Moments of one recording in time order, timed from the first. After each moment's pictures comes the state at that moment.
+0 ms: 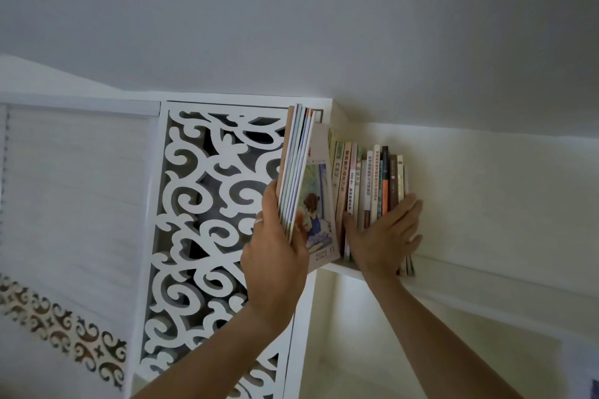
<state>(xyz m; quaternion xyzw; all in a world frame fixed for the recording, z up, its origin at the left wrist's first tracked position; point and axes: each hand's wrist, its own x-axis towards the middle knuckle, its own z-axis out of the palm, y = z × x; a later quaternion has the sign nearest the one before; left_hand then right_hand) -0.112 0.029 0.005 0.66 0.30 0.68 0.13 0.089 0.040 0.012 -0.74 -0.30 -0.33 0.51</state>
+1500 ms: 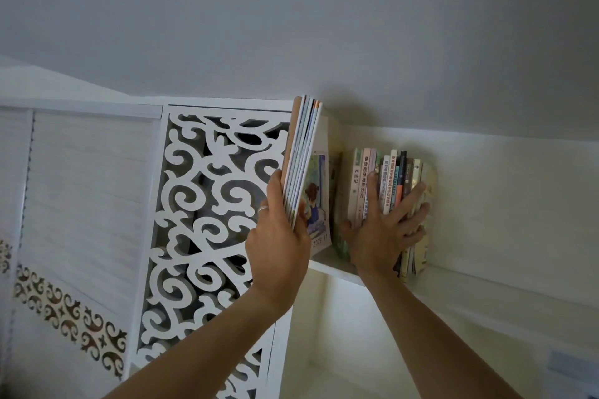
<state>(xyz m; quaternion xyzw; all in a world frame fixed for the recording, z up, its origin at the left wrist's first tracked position) -0.068 0.015 0.015 0.65 0.31 0.69 0.09 0.112 0.008 0.026 -0.75 -0.34 -0.41 0.40</state>
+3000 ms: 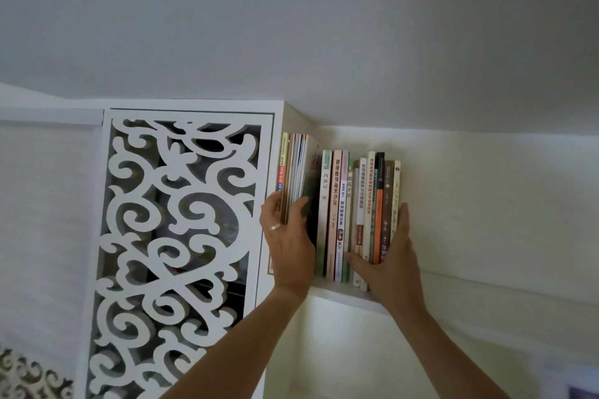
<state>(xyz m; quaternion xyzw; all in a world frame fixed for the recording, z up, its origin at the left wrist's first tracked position) 0.051 0.094 0.001 0.66 0.22 0.71 0.07 0.169 -0.032 -0.001 -0.66 -0.45 -0.22 0.56</state>
